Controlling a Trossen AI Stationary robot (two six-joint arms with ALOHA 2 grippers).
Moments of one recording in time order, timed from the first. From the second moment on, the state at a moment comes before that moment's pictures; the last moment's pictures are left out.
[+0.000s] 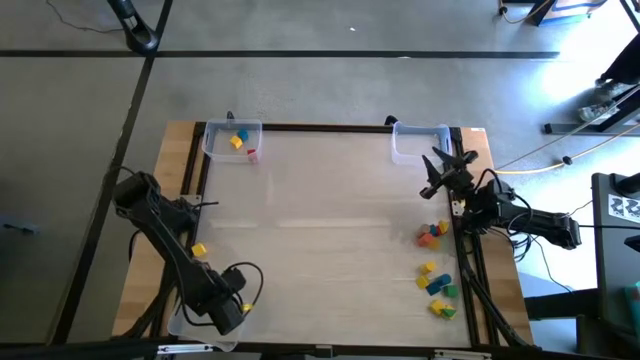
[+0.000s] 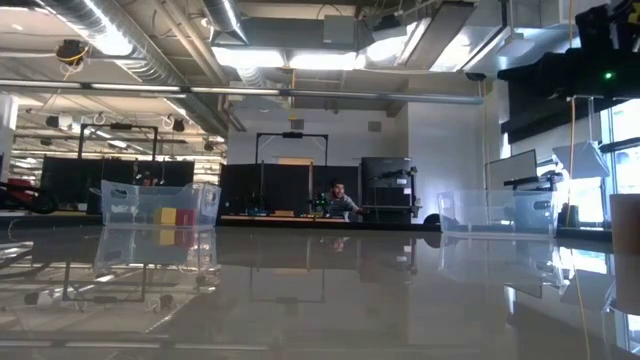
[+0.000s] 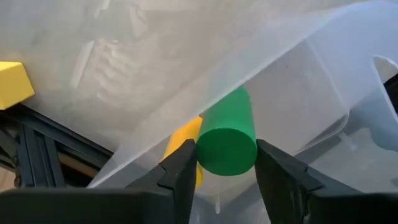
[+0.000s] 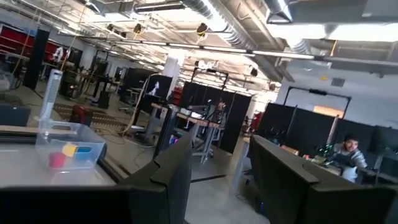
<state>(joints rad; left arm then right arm) -0.87 1.69 1.25 -1.11 0.15 -1.51 -0.18 0.01 0.01 0.40 0.53 -0.53</state>
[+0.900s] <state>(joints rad) -0.56 1.43 1.23 -1.50 0.03 -1.42 -0.18 0.01 0.01 0.39 0.49 -0.52</state>
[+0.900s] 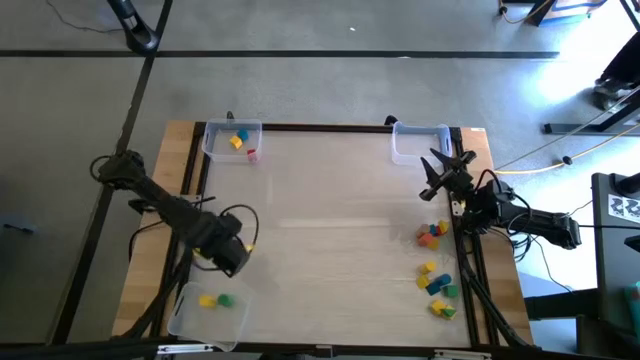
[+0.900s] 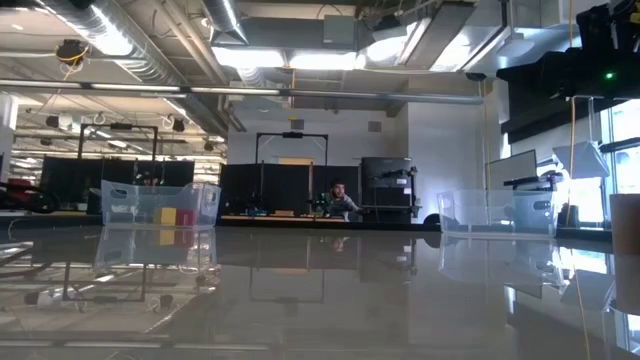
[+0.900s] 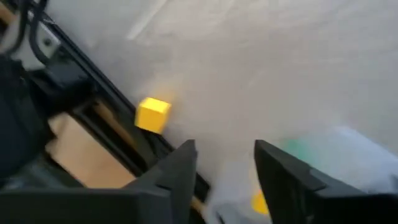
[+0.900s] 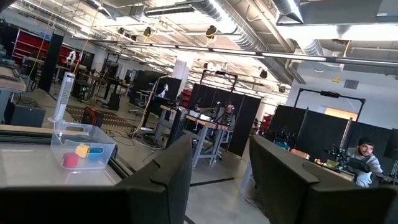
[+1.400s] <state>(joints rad) -0.46 1.43 0.79 -1.32 0.29 -1.10 -0.18 0.01 0.01 0.42 0.49 -0.50</state>
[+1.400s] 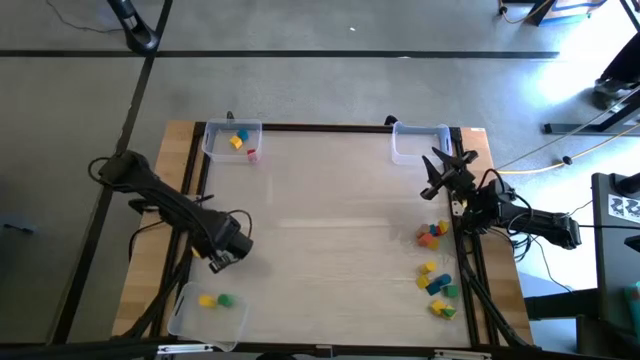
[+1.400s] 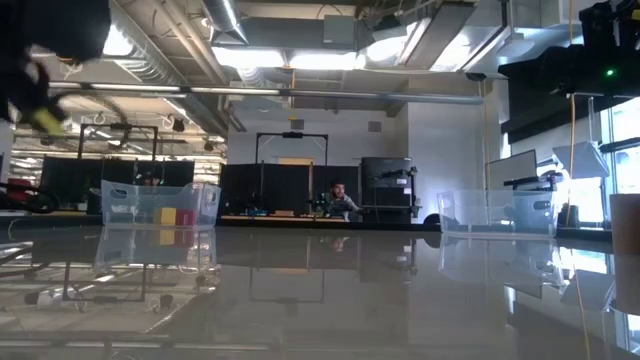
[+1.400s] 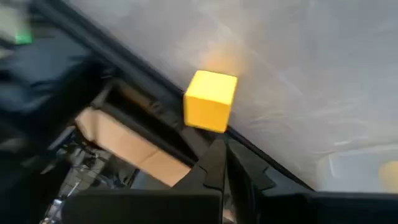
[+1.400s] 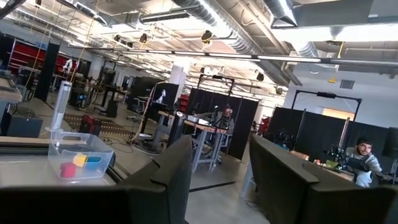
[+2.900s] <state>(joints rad) -0.46 1.55 0.73 -1.20 0.30 -1.20 -0.18 0.01 0.01 0.36 0.48 -0.49</state>
